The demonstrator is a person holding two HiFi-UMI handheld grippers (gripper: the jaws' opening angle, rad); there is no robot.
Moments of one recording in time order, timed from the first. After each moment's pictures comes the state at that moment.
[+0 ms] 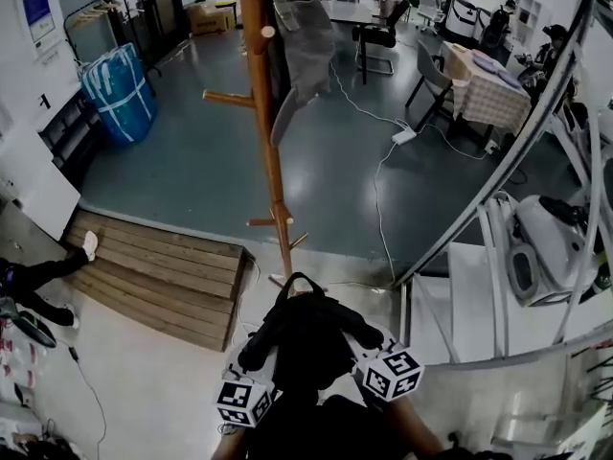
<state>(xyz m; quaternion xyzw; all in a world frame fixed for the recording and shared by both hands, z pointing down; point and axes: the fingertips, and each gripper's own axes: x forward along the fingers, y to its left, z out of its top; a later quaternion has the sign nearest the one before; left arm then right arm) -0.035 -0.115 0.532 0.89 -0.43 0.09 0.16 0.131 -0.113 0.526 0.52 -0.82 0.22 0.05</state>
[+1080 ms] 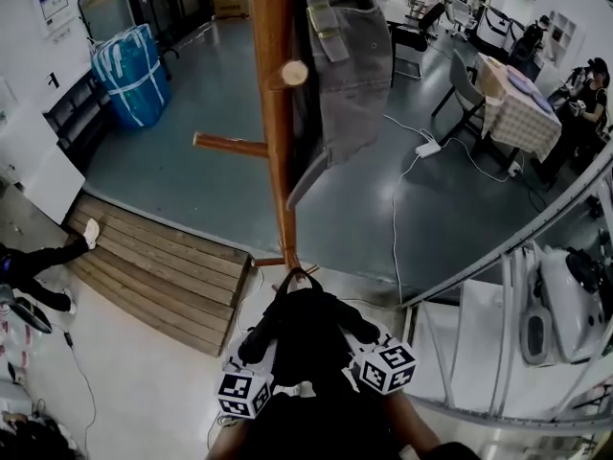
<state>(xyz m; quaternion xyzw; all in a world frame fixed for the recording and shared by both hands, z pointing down) -0.019 -0.258 0.561 0.86 -0.47 0.10 0.18 0.145 -0.271 0.554 0.48 -0.84 0.24 0.07</state>
